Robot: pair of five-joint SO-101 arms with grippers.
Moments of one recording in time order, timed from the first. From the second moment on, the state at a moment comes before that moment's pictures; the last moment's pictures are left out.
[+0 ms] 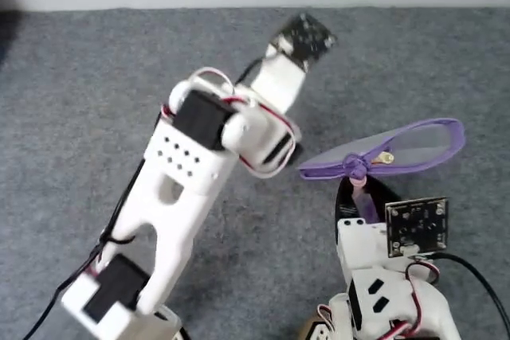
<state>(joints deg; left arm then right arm) 32.8 -2.2 -21.1 99.4 -4.1 -6.3 -97.2 49.4 76.5 3.6</state>
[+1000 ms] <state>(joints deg) 41.7 -16.0 15.3 55.3 3.2 -5.8 -84.4 38.0 79.3 -2.2</state>
